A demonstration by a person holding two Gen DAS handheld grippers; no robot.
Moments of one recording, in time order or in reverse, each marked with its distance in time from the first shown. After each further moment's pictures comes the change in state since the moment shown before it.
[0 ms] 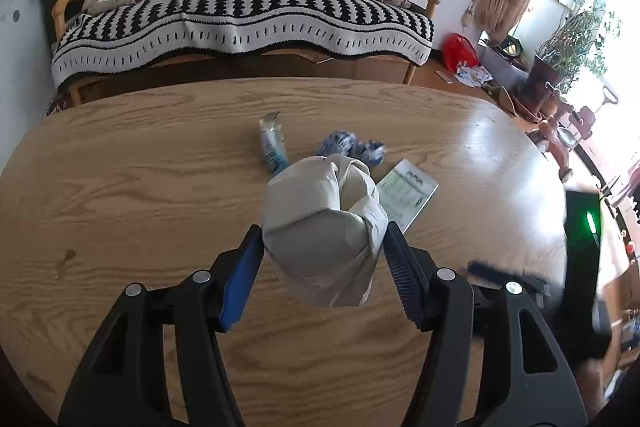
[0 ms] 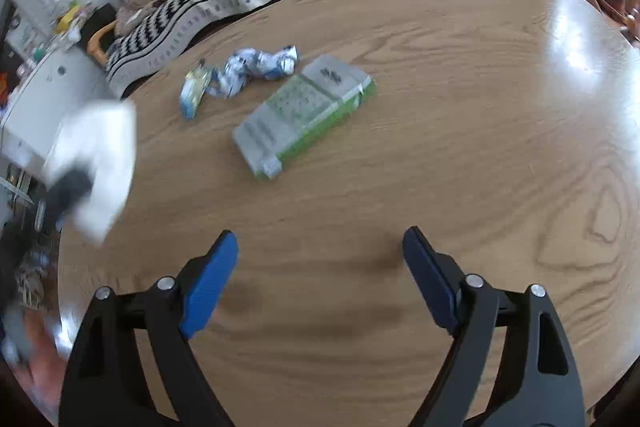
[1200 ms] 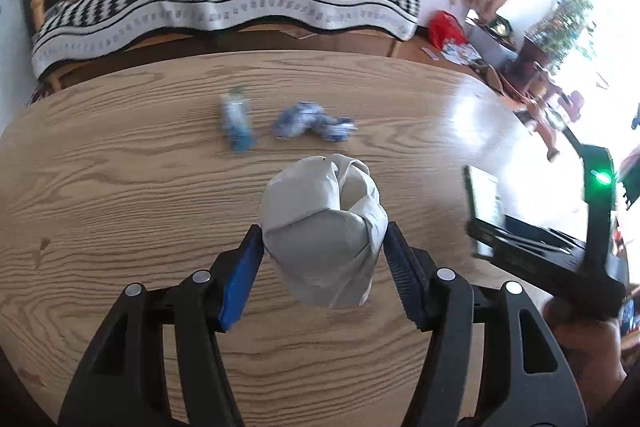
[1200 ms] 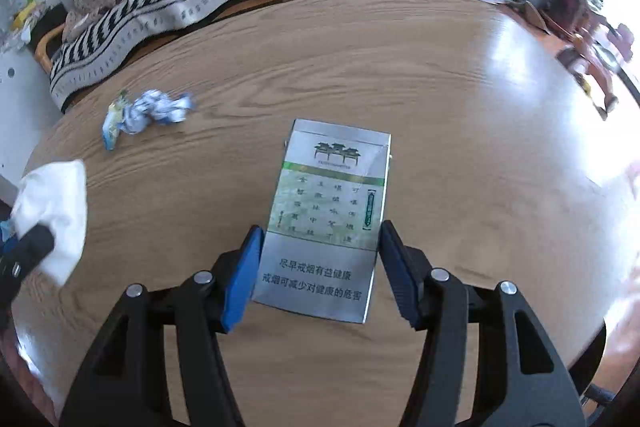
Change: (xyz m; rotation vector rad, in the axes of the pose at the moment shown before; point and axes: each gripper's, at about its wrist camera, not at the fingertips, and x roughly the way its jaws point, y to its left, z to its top) left arm 0.020 -0.043 -0.002 0.037 0.089 -0.072; right arm -0.059 -0.066 -0.001 0.001 -0.065 -0.245
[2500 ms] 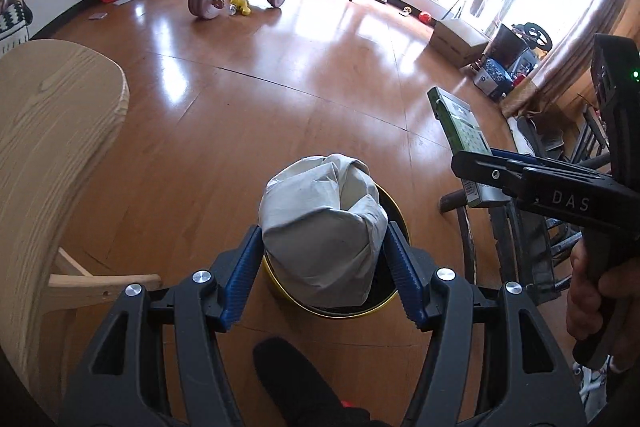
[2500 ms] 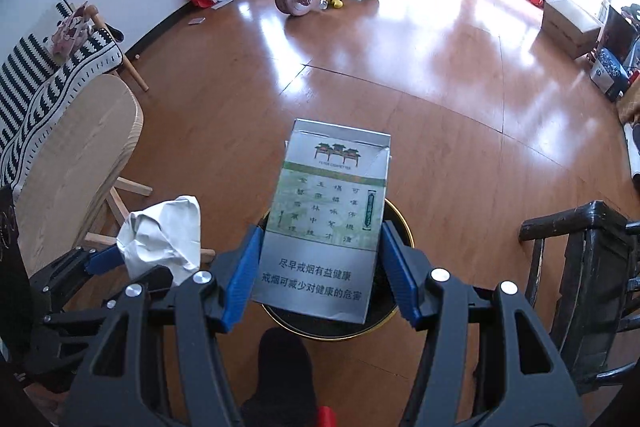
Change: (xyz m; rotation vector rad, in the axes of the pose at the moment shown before) left arm 0.068 -0.513 -0.217 0.764 0.273 -0.655; right arm -0.204 -0.459 -0.283 0.670 -0.107 -0.340
